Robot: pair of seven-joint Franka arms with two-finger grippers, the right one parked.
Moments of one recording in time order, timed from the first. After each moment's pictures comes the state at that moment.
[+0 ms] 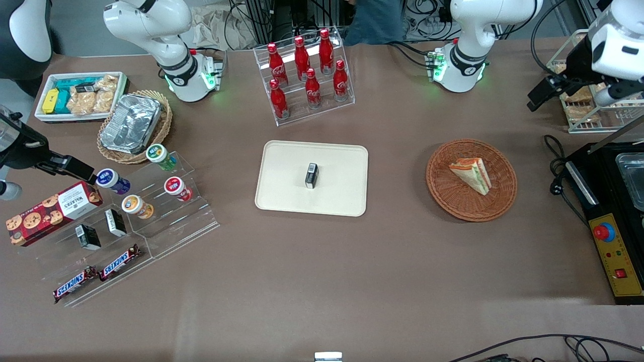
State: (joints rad) arm -0.08 -0.34 0.01 -1.96 0.00 1.60 -0.54
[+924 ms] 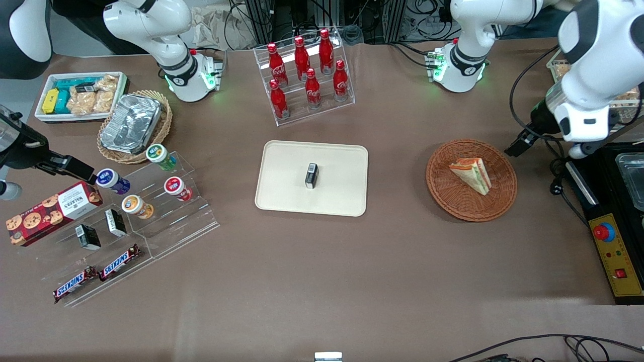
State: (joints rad) arm -0.09 -0.22 0.00 -2.17 -0.02 1.91 -0.88
